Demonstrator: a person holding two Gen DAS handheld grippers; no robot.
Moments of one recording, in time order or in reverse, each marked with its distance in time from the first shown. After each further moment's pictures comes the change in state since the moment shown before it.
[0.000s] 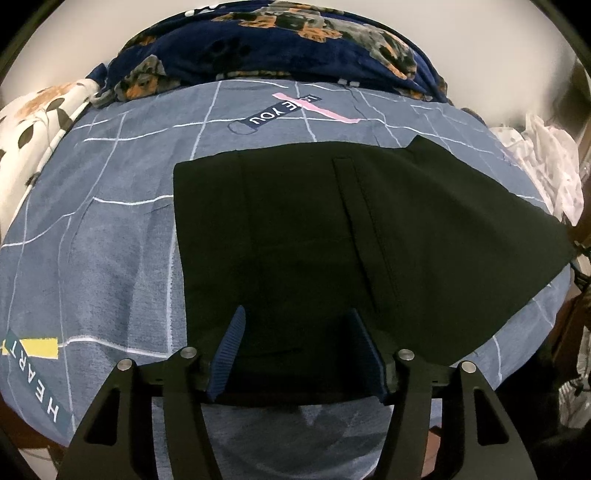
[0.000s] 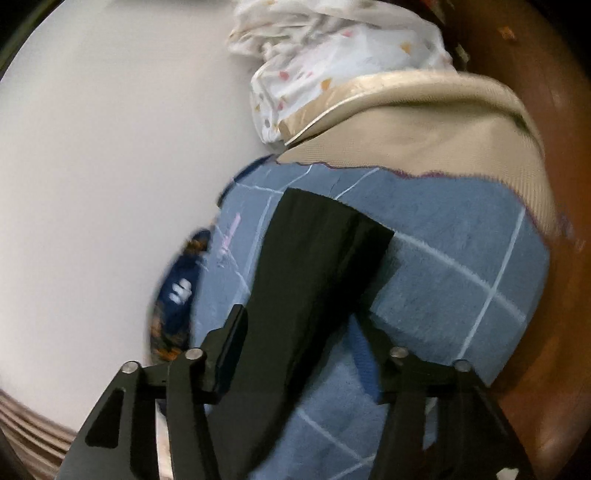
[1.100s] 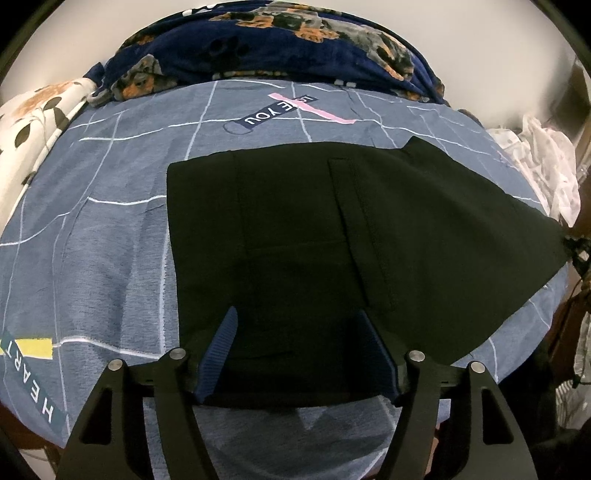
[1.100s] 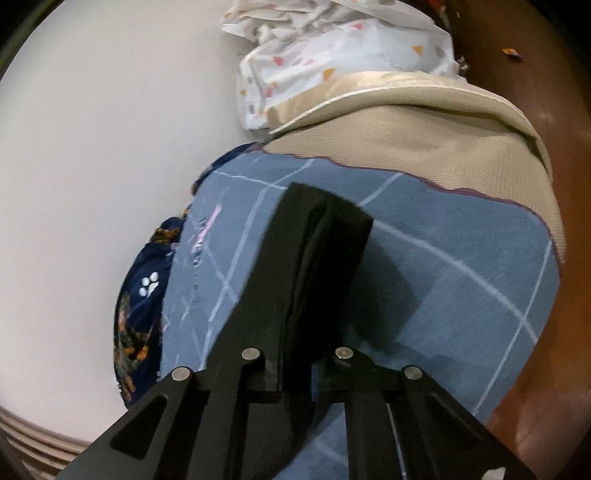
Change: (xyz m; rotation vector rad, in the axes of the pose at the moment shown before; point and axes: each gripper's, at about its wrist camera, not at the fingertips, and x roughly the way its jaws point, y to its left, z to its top) left arm 0.001 -0.004 -0.001 0.000 -0.003 -0.015; right arm 0.026 0.041 0.004 -0.036 0.037 -0.095
